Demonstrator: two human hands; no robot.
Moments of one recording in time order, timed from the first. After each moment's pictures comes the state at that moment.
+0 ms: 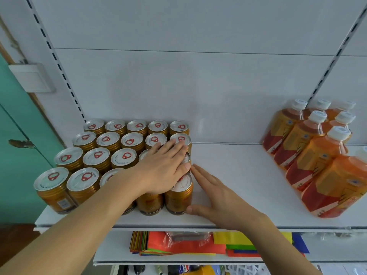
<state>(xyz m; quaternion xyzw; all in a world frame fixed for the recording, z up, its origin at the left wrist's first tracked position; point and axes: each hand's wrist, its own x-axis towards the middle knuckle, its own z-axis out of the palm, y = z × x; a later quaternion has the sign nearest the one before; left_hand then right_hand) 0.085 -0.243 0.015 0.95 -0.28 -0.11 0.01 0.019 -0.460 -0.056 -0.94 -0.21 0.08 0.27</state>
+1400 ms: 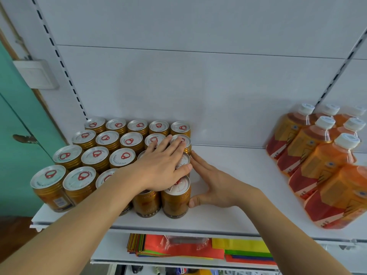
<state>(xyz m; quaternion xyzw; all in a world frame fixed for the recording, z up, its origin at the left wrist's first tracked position) 0.099 -0.246 0.010 0.97 -0.24 -0.11 0.00 0.086 -0.473 -0.048 -0.92 -0.28 0.14 0.24</state>
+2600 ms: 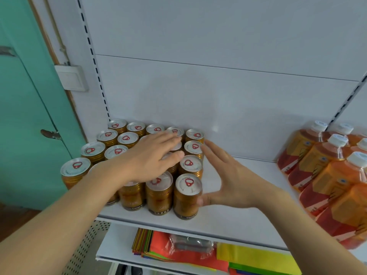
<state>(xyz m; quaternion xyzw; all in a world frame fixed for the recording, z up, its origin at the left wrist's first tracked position) 0.077 -0.191 0.051 0.96 -0.23 -0.02 0.15 0.055 -0.467 0.032 -0.94 -0.29 0.06 0.18</state>
